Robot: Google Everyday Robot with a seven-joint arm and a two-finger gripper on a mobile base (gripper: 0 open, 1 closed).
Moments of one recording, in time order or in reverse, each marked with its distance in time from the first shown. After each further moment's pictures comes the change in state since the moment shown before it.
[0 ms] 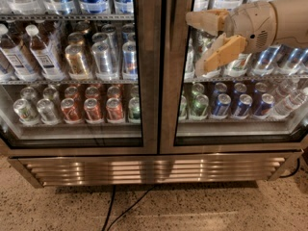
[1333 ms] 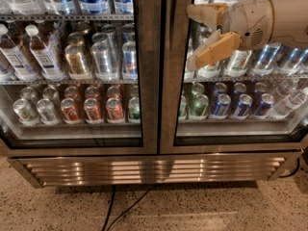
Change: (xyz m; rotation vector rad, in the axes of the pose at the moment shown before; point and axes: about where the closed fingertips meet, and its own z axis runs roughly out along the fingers) arm -0.007 -0.013 0.003 0.099 0.001 -0.041
